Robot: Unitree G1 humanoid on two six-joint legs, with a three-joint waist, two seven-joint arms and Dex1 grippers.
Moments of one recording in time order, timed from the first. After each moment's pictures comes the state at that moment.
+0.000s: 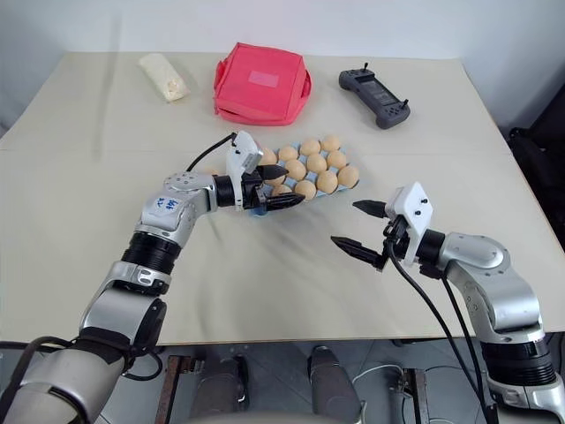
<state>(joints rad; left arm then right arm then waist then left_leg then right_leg) -0.93 0.29 -0.11 0.51 -0.24 0.41 -0.86 -0.26 -0.70 -0.09 -0.28 0.51 0.46 0.88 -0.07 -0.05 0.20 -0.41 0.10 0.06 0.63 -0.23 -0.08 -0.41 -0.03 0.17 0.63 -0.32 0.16</state>
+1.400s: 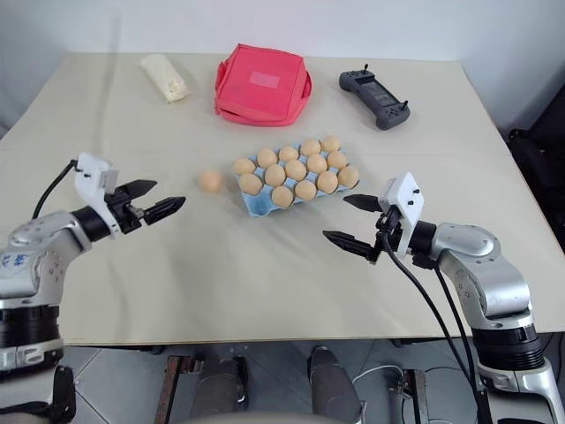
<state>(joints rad) -0.52 0.64 0.24 0.10 -0.38 0.63 -0.67 -0.34 -0.67 -0.06 -0.23 0.52 0.49 0.92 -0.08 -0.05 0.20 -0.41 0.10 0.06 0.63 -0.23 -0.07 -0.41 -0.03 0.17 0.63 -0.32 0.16</state>
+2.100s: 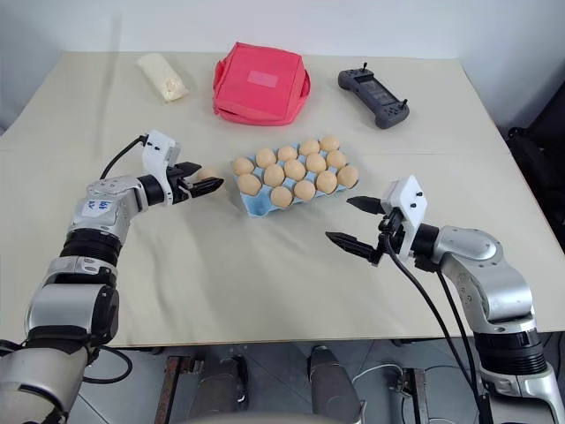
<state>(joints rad) -0.96 0.52 0.03 0.93 -0.14 0.26 -0.73 -0.30 -0.67 -0.08 -0.24 0.52 0.49 0.90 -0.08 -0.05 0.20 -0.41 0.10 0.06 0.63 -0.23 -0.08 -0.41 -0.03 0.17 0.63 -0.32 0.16</state>
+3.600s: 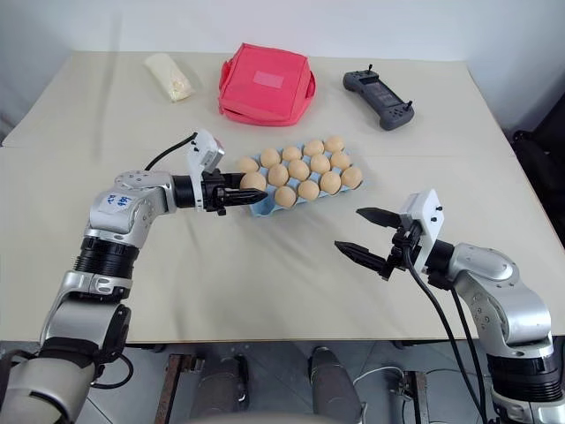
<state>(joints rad) -0.87 0.45 -0.09 0.41 -0.29 0.56 -0.95 -0.17 -0.68 -0.16 -0.32 0.62 0.51 0.90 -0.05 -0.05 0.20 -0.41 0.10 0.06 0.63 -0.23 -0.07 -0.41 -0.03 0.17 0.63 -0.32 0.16</state>
